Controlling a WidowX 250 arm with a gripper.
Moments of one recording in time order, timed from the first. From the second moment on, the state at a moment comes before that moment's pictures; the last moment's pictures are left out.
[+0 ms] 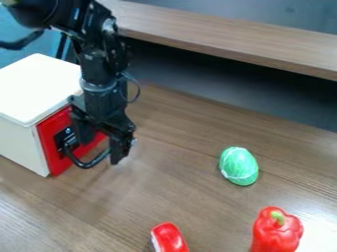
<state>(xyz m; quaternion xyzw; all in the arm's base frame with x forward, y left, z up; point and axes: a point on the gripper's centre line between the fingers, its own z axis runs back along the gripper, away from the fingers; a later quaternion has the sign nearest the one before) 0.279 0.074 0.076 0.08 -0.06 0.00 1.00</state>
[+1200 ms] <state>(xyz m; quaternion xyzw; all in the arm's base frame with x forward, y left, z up) 0.300 0.043 0.040 -0.03 -0.11 -0.06 0.99</state>
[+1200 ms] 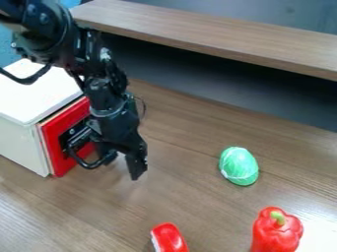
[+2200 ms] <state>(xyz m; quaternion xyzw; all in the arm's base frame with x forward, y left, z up) 0.295 -0.043 0.034 -0.04 -0.09 -0.16 0.98</state>
